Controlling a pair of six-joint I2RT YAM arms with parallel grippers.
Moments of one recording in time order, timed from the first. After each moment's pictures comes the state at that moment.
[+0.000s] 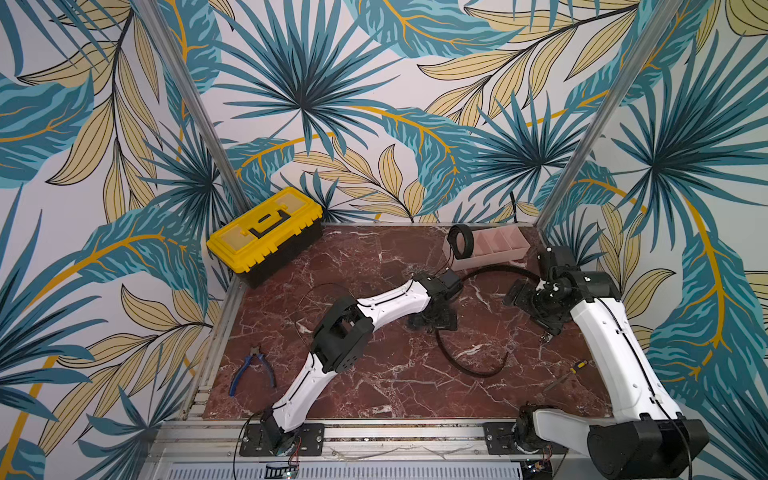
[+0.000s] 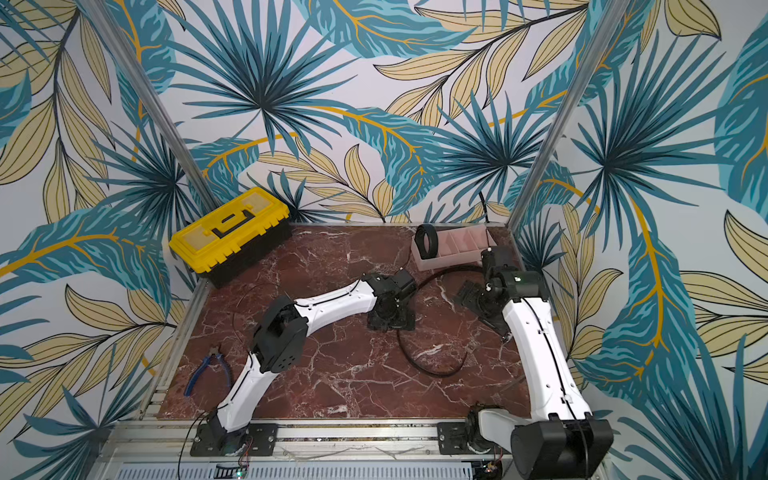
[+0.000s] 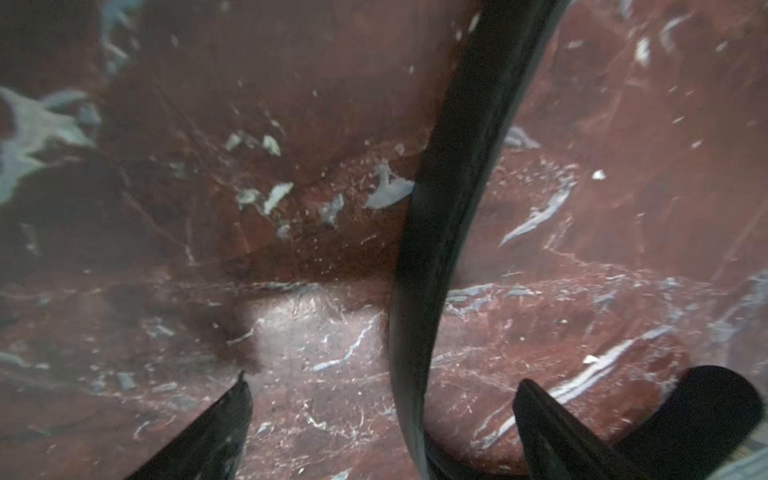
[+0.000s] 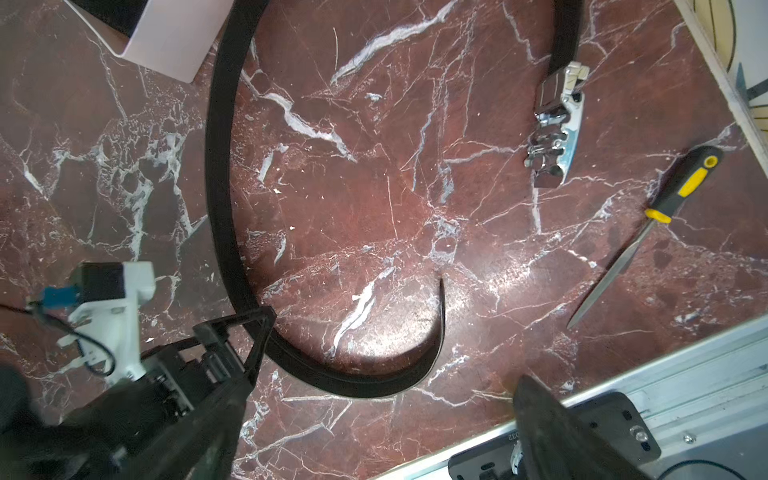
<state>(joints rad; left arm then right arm) -0.92 2.33 1.97 -1.00 0.09 -0.84 -0.02 1.20 1.28 -1.30 0.02 0.63</state>
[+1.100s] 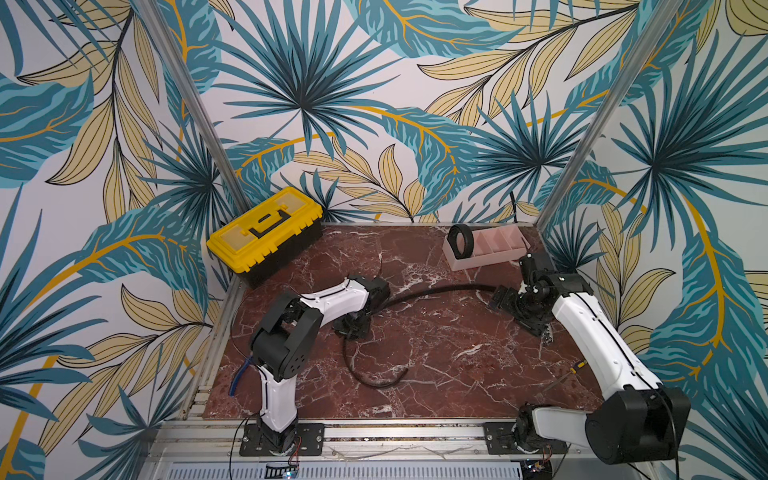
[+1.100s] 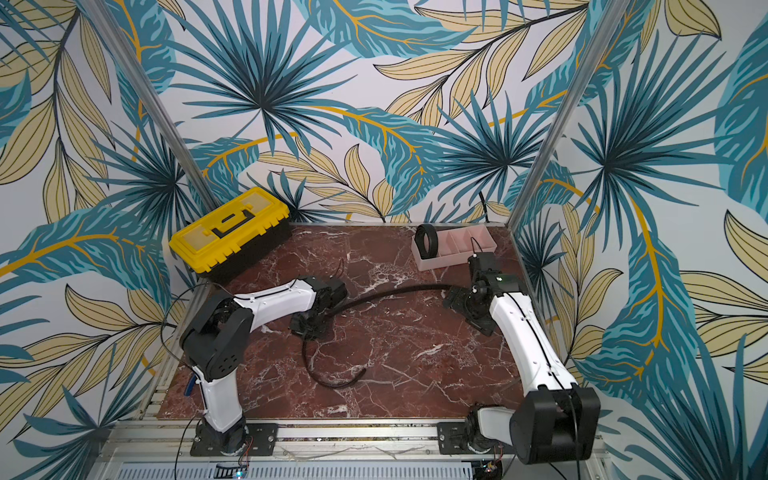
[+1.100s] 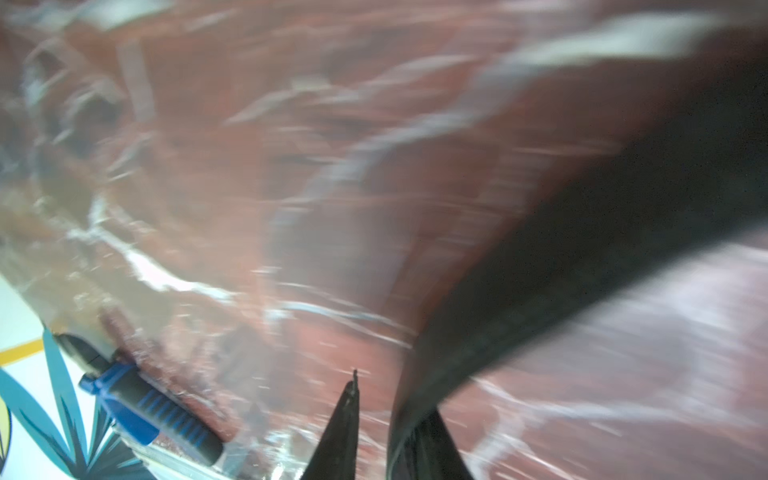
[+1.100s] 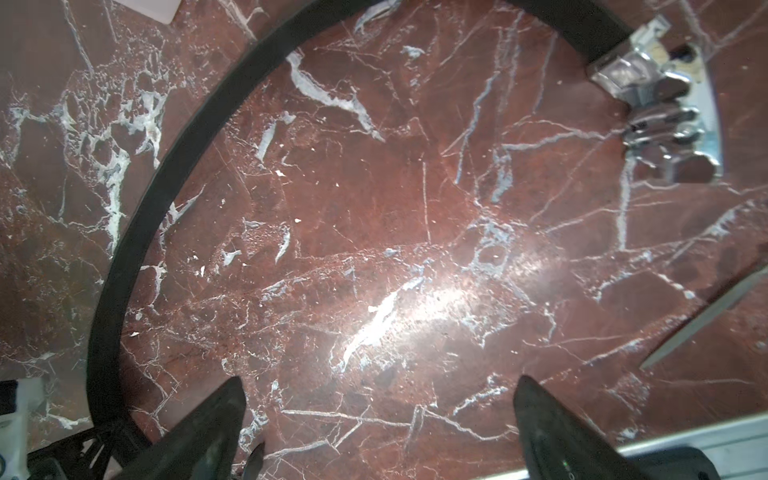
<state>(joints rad) -0.55 1.88 1.25 -1.13 -0.27 -0.50 0.04 1.34 1.17 -1.11 -0.04 0.63</state>
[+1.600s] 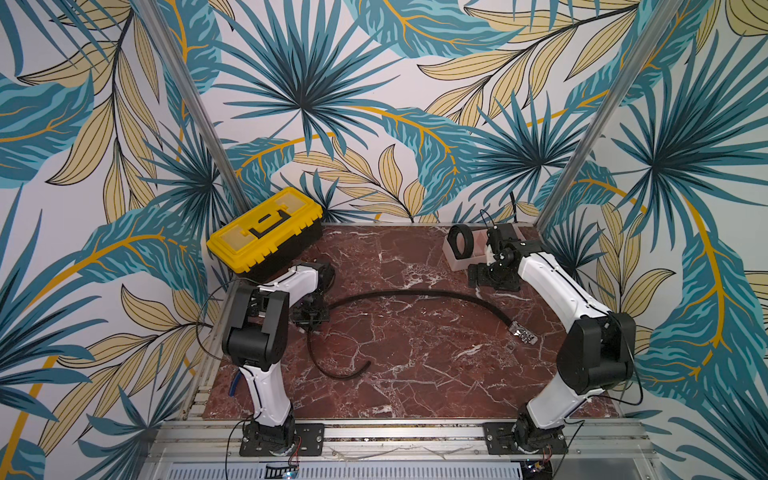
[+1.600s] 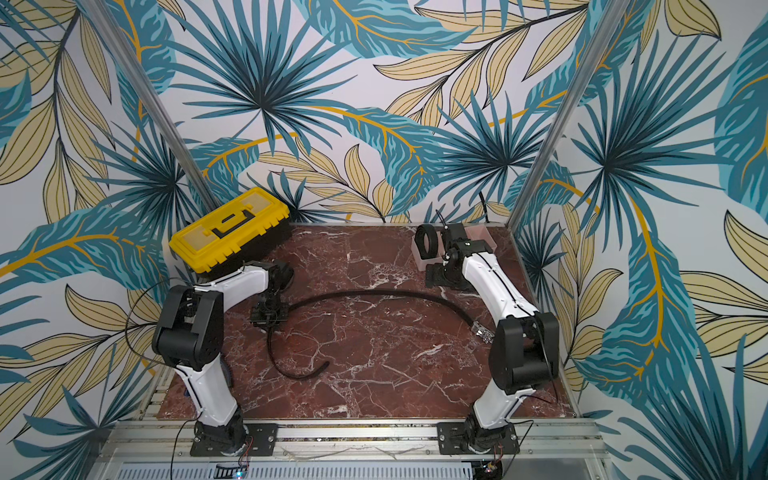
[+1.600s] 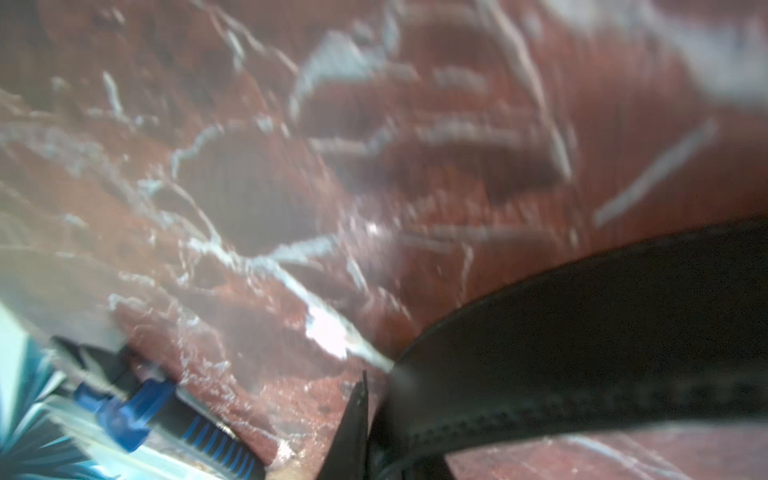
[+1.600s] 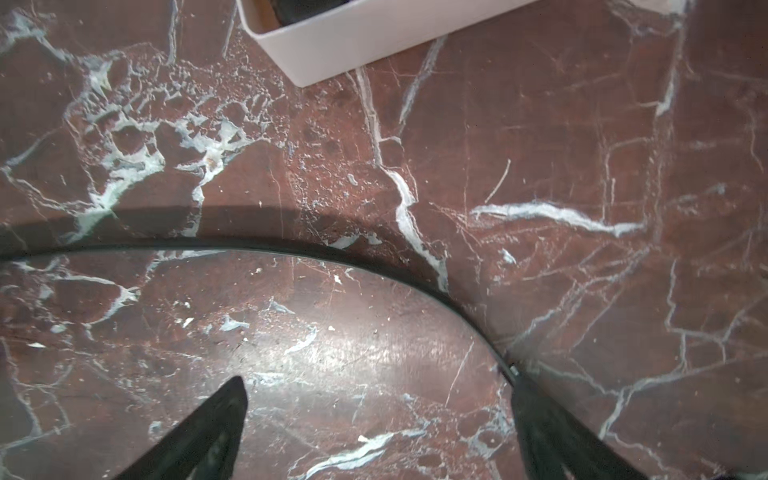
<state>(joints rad) -0.15 1.90 1.26 -1.09 -0.15 -0.42 0.13 1.73 1.48 -0.99 0.06 0.16</state>
